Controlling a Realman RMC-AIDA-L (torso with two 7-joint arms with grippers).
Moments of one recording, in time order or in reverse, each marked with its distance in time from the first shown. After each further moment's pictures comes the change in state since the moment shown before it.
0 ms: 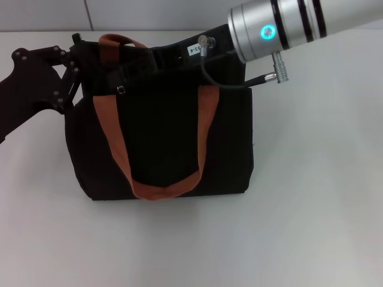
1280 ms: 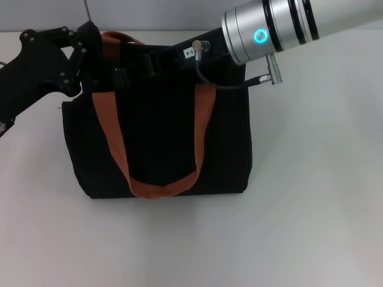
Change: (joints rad) left arm -0.051 0.004 -0.008 -0.014 -0.013 0.018 -0.058; right arm -0.005 0.004 -0.047 -0.009 0.008 0.056 -0.016
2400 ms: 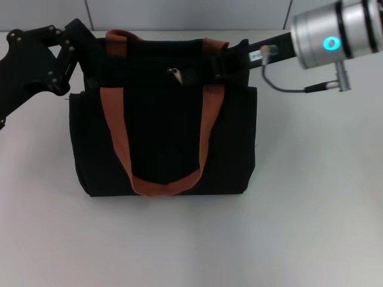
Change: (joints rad) left arm 0.017 0.003 -0.027 0.005 -0.005 0.015 -0.005; right arm -0.271 -0.007 0.012 -0.396 -0.134 -0.089 0.149
